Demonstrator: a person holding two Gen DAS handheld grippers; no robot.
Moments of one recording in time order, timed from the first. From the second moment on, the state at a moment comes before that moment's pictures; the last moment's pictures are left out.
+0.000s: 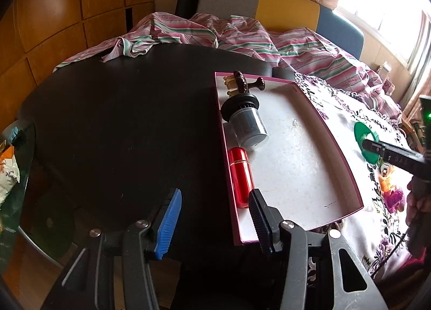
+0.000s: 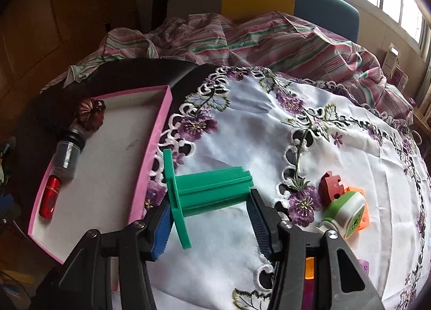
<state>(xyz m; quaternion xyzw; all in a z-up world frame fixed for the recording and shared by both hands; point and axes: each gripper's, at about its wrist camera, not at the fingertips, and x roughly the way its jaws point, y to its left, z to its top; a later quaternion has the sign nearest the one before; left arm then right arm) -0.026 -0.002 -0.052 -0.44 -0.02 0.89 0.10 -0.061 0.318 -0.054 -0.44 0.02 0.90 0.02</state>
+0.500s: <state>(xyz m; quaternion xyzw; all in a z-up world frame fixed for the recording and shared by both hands) -0.033 -0.019 -0.056 -0.45 -0.03 0.89 0.09 -0.133 0.232 -0.051 -0.45 0.01 0.89 -0.06</state>
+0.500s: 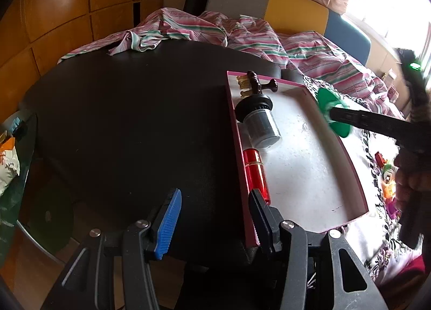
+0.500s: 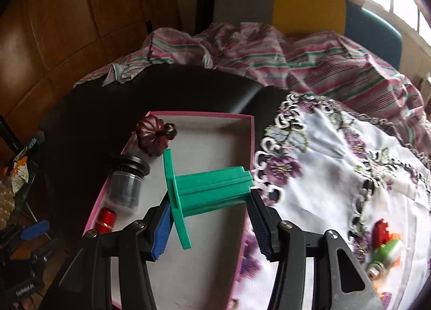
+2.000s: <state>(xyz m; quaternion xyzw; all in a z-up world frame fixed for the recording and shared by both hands) -0.023 -0.033 -0.051 -0.44 -0.05 0.90 0.07 -0.149 0.198 -0.072 -0.47 0.01 0.88 -0.06</state>
